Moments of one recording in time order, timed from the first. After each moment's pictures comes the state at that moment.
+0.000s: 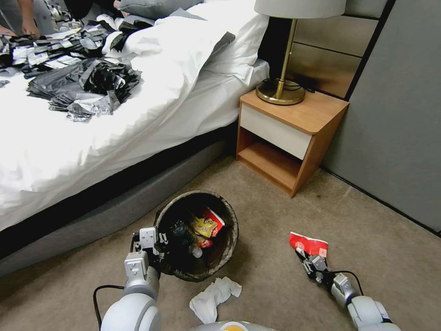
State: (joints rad) left arm 1.67 -1.43 -0.42 -2.19 -0.18 0.40 -0.31; right arm -1.14 1.26 0.61 0.84 -0.14 0.50 -0.52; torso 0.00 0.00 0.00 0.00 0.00
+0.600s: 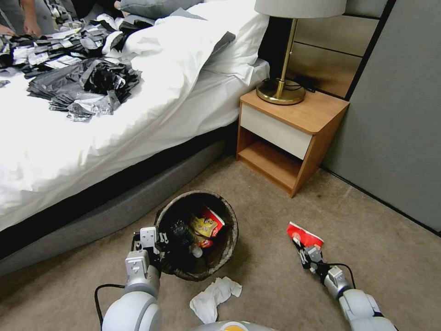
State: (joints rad) left arm 1.67 -1.44 -0.43 -2.18 -0.18 0.40 -0.31; right arm -1.19 1.27 0.56 1.01 -0.04 0.51 -0.41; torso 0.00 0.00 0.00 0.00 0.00
